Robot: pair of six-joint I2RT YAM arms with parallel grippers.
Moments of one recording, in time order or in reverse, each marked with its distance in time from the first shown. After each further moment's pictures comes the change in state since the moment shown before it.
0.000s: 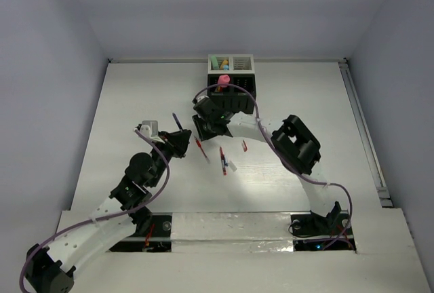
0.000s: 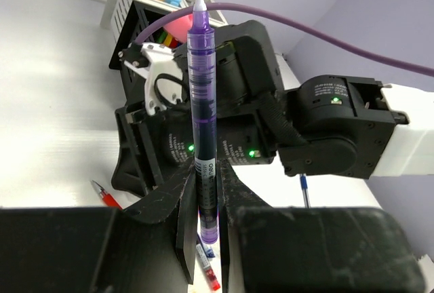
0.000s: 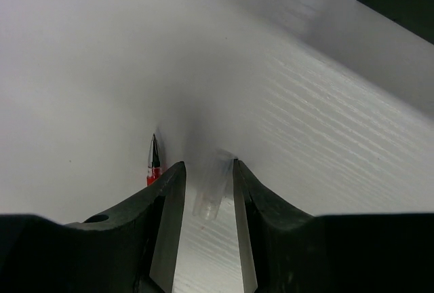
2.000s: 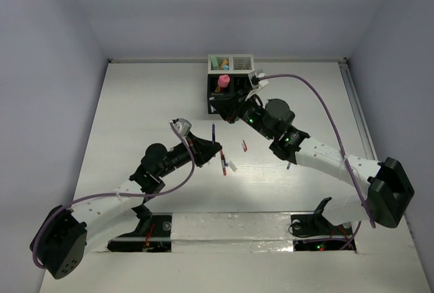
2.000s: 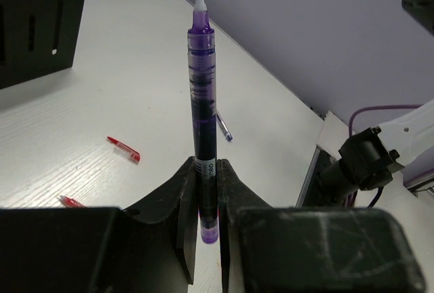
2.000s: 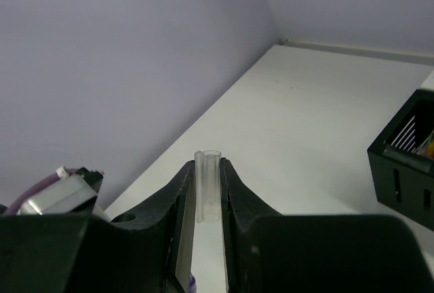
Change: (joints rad) left arm 0.006 0.373 -0.018 0.393 0.605 0.013; right arm -0.025 -0.840 -0.657 0.856 -0.073 0.098
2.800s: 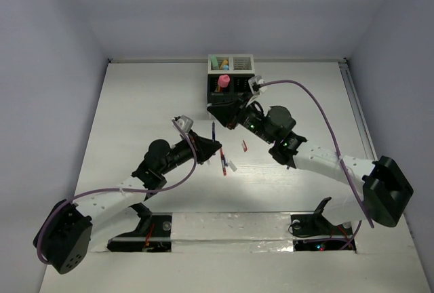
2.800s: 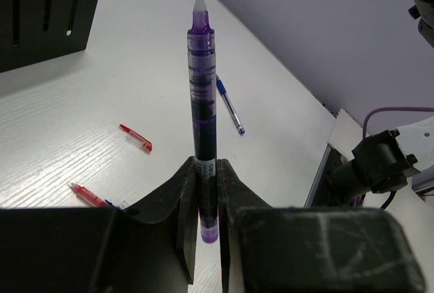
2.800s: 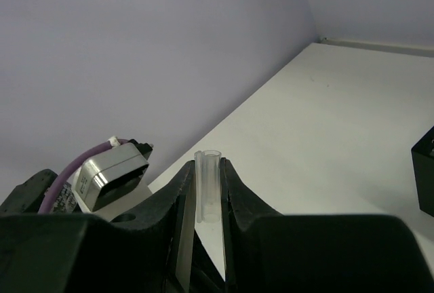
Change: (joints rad) left arm 0.027 0.052 0.027 -0.025 -0.013 -0.006; right arm 0.000 0.007 -0.100 0.168 -0.101 0.060
